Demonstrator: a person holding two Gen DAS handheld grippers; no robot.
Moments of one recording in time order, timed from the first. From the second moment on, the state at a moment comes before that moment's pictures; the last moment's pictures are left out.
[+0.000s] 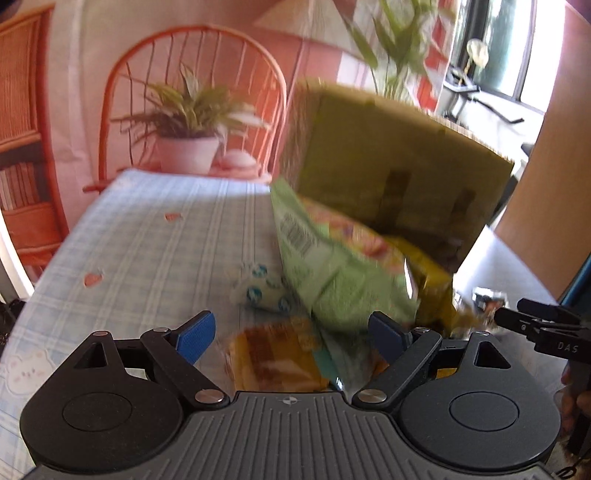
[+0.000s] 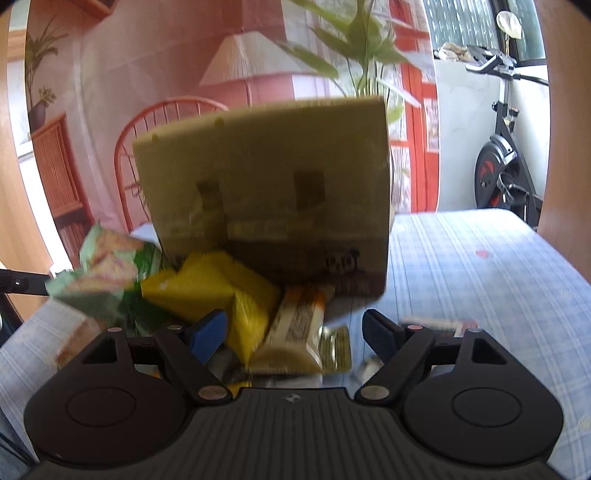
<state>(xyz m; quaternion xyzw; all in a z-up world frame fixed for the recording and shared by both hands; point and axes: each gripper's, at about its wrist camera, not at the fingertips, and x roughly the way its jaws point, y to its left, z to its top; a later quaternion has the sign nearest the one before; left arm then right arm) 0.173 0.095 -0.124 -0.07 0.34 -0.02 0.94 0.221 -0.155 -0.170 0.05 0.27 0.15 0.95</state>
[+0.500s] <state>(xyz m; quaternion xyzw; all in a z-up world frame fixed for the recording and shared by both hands) 0.174 0.092 -0.165 -0.08 0.38 0.00 0.92 0.204 -0.137 -0.220 -0.02 0.32 0.14 0.94</state>
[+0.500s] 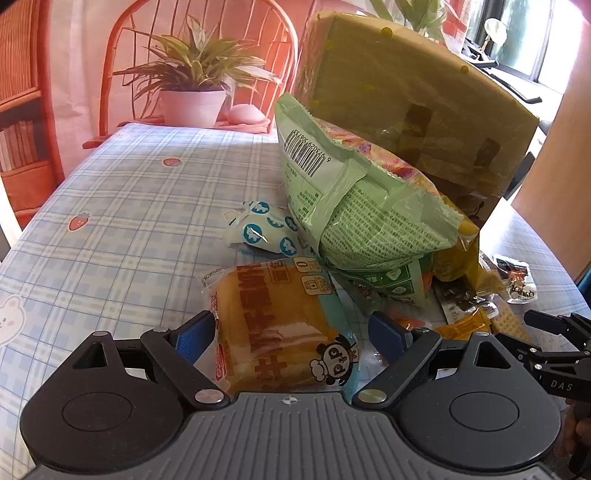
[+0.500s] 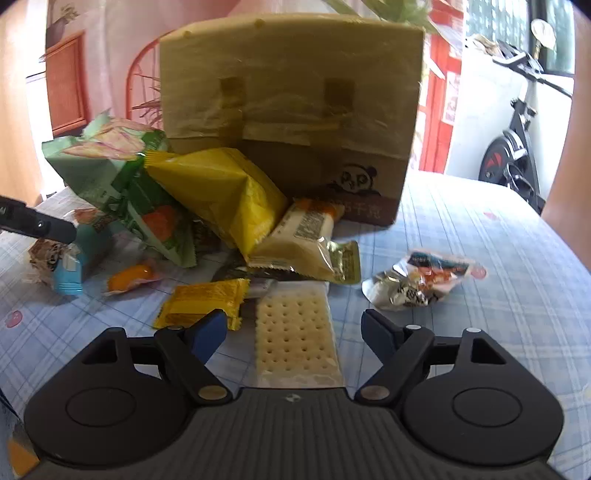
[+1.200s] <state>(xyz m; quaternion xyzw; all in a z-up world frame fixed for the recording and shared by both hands) 0.185 0.087 -0.175 -0.09 0.39 0.03 0.92 0.200 -0.143 -0.230 -0.01 0.31 0.15 0.94</state>
